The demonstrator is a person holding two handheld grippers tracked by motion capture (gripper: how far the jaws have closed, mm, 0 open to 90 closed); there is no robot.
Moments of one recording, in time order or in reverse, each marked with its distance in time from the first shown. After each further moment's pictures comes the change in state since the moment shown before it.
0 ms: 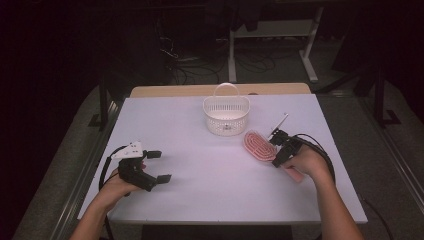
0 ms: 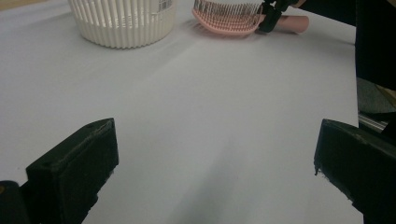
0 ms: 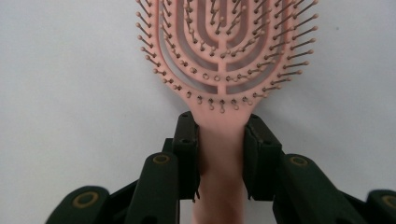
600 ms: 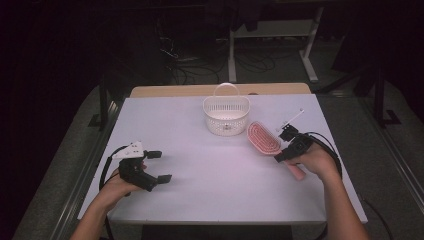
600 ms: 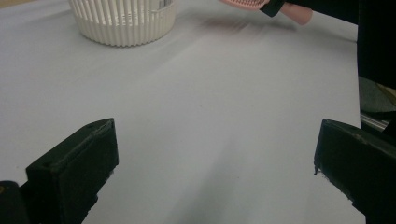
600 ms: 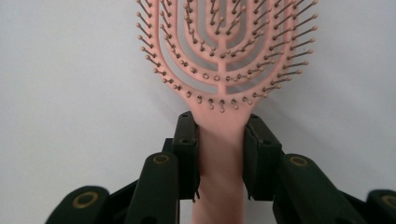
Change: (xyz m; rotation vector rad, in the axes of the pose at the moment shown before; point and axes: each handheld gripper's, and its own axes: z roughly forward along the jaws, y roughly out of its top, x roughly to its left) left arm 0.000 -0.001 0.002 0.007 0.002 0.000; right arm -0.013 -0.016 -0.020 -0.169 0.069 0.035
